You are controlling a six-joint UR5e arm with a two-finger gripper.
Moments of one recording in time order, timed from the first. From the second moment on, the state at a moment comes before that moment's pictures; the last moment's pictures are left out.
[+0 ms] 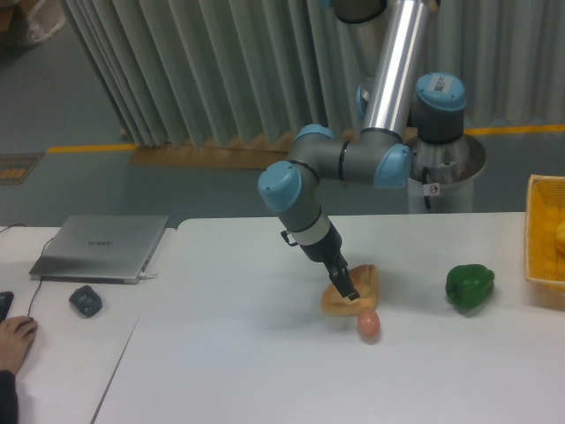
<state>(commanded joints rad) 1.87 -1.94 -1.71 -1.18 1.87 0.94</state>
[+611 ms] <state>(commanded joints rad) 1.87 -1.94 -1.70 -1.18 1.86 0.89</state>
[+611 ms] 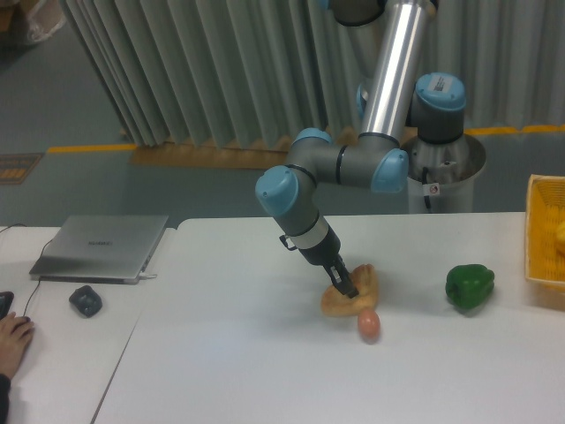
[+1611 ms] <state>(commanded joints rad) 2.10 -1.83 -1.58 -1.32 1.69 1.12</state>
